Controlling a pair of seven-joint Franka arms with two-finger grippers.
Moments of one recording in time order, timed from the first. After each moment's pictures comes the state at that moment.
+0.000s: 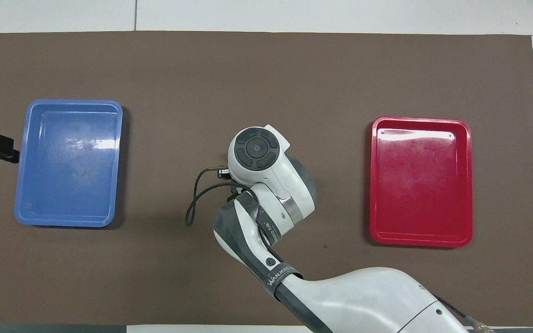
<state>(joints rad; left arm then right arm) 0.01 -0.03 0.00 -1.62 0.02 1.48 0.01 0.70 0.51 -0.02 -1.65 0.13 2.23 0.60</state>
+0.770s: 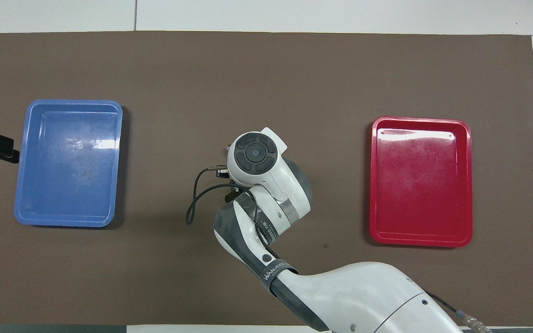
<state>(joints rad) 0.01 -0.03 0.00 -1.62 0.02 1.48 0.01 0.70 0.54 -0.02 -1.66 0.13 2.29 0.61</state>
